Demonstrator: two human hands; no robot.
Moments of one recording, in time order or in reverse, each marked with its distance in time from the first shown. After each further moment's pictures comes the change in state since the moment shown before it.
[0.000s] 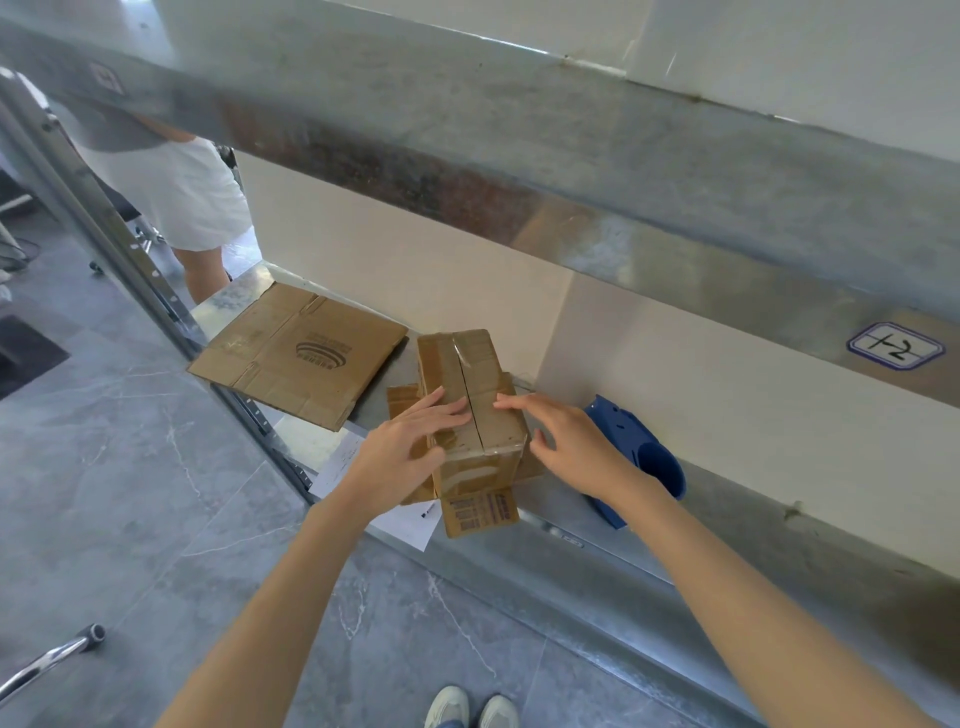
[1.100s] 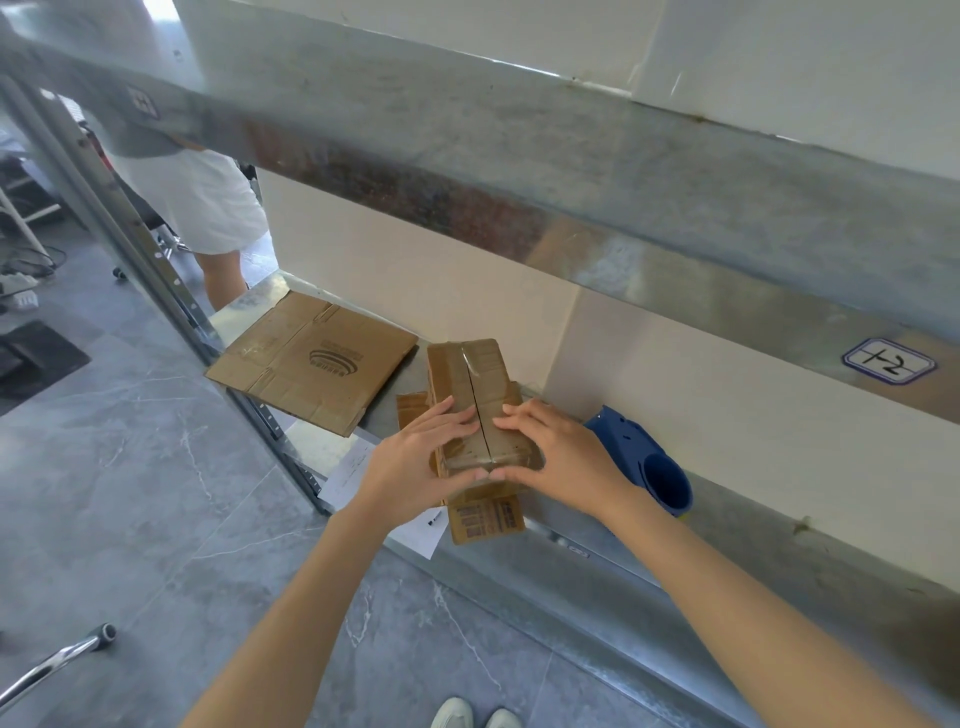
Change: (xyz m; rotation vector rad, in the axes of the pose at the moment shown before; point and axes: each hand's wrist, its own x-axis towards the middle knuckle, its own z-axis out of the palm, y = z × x) left_hand -0.001 -0.004 0.015 0.156 0.154 0.072; right_hand 0.003 -0.003 0.014 -0.255 0.092 -0.114
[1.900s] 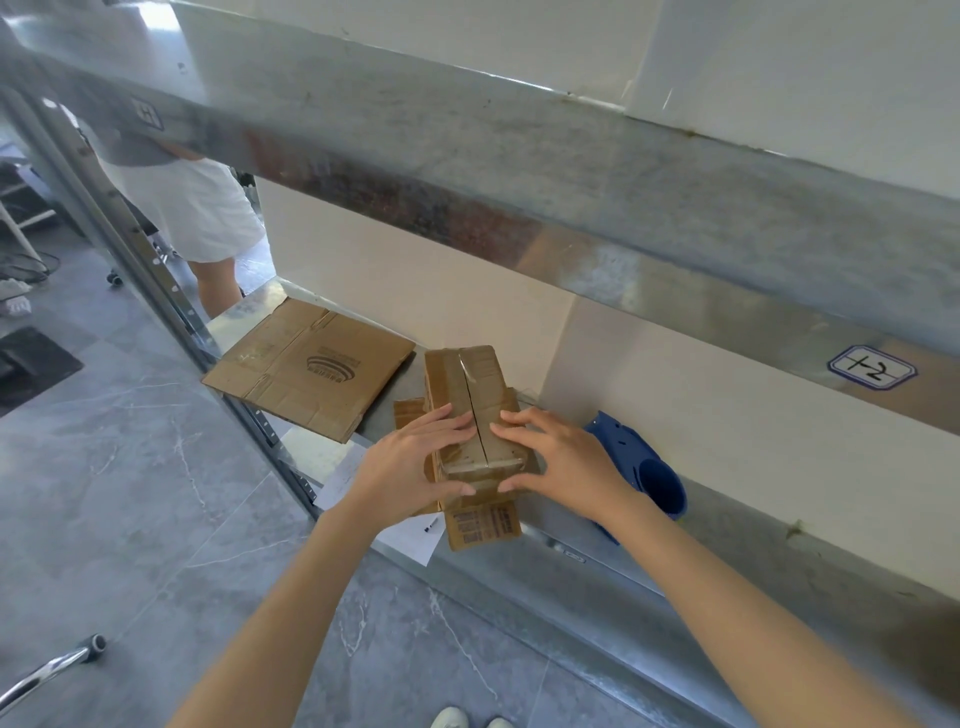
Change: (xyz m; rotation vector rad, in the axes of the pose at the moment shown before) left_hand 0.003 -0.007 -0.010 0.033 -0.108 0.028; right_hand -0.002 0.004 -0.004 -0.029 -0.039 0.004
